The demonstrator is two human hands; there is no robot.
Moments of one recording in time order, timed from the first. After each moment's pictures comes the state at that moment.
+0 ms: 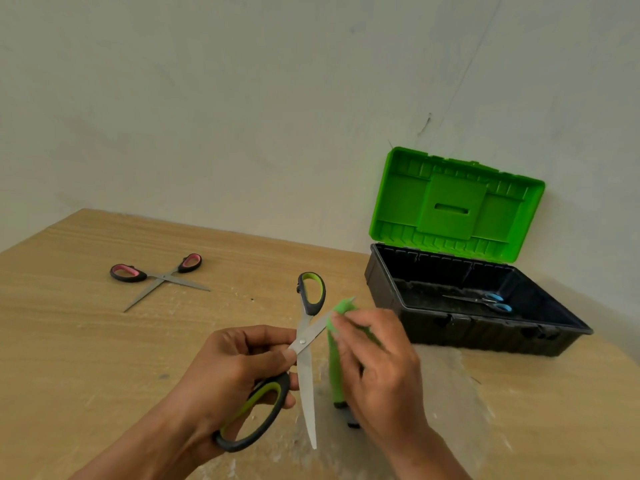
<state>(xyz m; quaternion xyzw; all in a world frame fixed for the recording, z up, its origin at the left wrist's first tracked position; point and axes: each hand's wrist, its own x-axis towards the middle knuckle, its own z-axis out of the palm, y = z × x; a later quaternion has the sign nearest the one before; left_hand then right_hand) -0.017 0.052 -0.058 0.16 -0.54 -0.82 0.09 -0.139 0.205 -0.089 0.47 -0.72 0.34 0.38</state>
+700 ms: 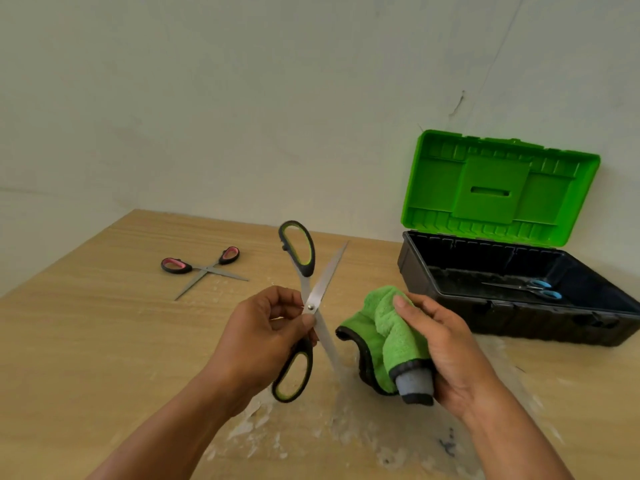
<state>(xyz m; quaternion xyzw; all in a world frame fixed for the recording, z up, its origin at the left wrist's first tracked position) -0.021 0.035 -0.061 0.20 -0.69 -0.67 0.20 -0.152 0.223 -0.061 0.11 -0.59 0.77 -0.24</state>
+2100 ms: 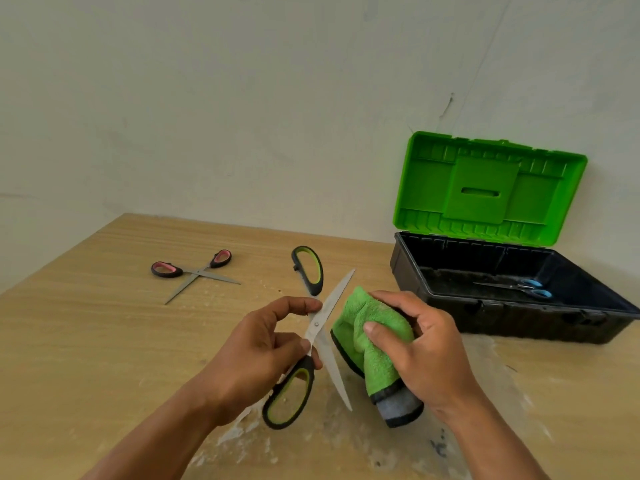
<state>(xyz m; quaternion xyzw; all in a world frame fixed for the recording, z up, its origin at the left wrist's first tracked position) -0.017 0.035 -0.067 0.11 -0.74 -0.66 0.09 -0.148 0.222 -0.071 0.34 -0.73 0.59 -0.02</state>
